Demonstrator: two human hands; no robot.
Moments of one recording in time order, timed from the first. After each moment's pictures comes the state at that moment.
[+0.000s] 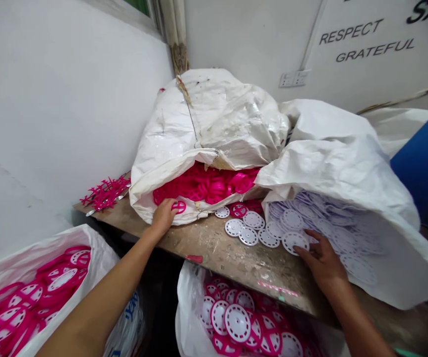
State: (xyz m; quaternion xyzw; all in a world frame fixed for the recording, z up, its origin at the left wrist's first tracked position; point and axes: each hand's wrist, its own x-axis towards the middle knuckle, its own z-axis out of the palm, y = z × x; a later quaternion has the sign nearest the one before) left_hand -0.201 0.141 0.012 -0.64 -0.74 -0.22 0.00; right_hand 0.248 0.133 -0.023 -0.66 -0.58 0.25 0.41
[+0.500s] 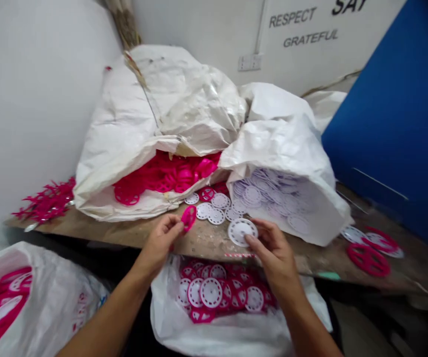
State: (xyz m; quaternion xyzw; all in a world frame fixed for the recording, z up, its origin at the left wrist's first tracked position) left_hand -0.066 0.061 0.037 -0.55 -0.56 -0.48 -0.39; right_hand 0.185 0.040 0.032 -0.48 -0.51 0.43 0.57
